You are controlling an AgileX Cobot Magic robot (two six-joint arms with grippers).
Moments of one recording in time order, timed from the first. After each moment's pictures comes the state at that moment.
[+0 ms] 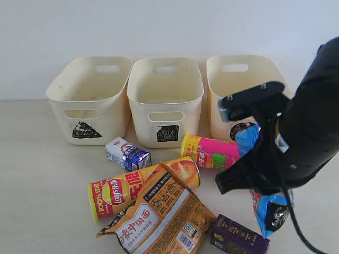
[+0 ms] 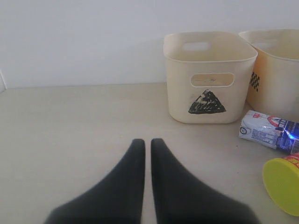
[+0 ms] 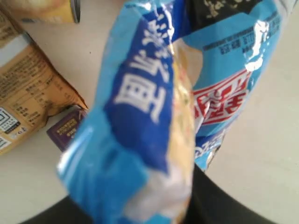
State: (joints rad) left arm 0.03 0.00 0.00 -0.03 0.23 0.05; right arm 0.77 1.38 -0.93 -0.37 0.90 0.59
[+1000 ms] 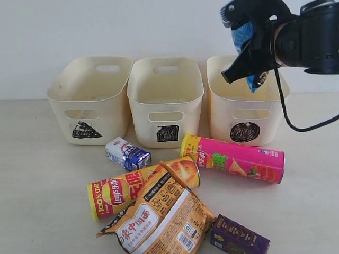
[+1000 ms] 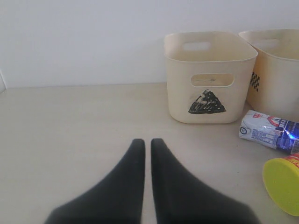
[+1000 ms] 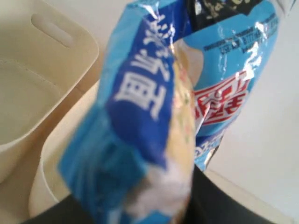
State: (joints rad) left arm 0.03 0.00 0.00 -0.03 0.23 0.05; right arm 0.44 1.61 -1.14 -1.50 0.32 1.10
